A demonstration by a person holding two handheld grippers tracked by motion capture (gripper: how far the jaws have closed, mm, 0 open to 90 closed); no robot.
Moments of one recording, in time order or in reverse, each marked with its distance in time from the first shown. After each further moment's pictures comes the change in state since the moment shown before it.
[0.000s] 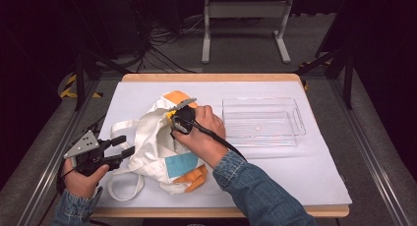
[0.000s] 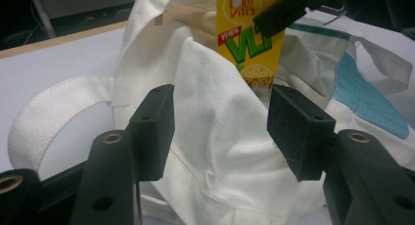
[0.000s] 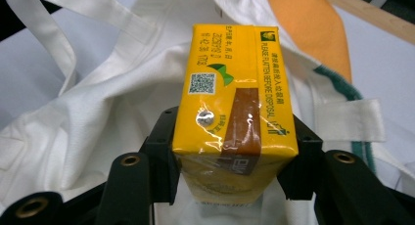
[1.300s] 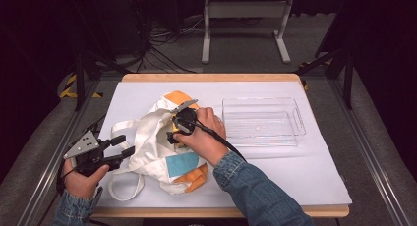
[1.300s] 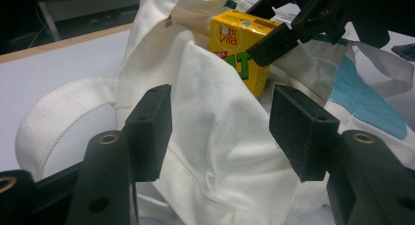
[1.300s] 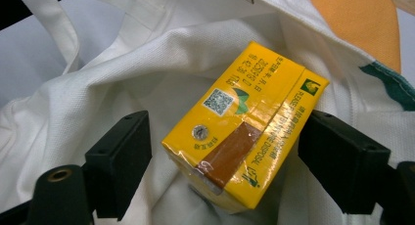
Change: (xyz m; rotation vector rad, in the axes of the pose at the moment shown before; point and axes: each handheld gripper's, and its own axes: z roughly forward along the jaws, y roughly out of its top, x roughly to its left) left arm -0.003 0.002 -0.001 -0.004 0.015 0.005; right arm -0.009 -0.011 0.028 -0.004 0.088 -0.024
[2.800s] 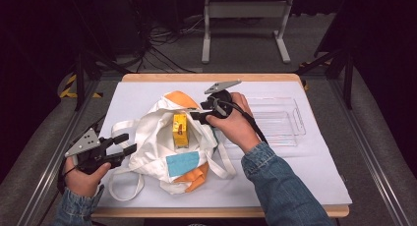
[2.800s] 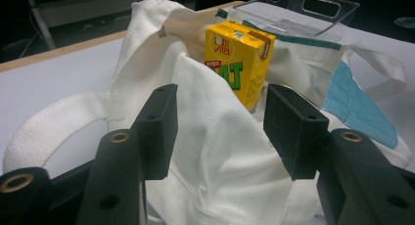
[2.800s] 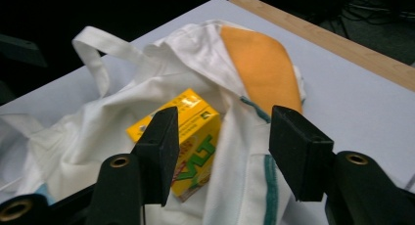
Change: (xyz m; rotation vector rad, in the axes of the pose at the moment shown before) left arm -0.003 0.008 0.003 -0.012 -0.021 0.012; right arm -0.073 -0.001 -0.072 -0.176 0.162 -0.008
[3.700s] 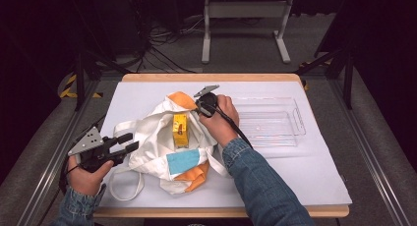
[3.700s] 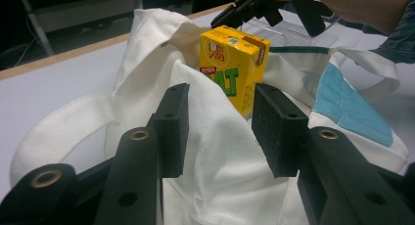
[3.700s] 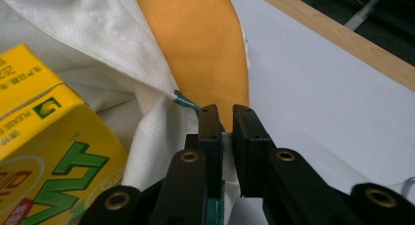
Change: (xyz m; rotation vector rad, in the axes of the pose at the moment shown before) left arm -0.003 0.006 0.006 -0.003 -0.008 0.016; right arm -0.025 -0.016 0.076 0.150 -0.273 -0.049
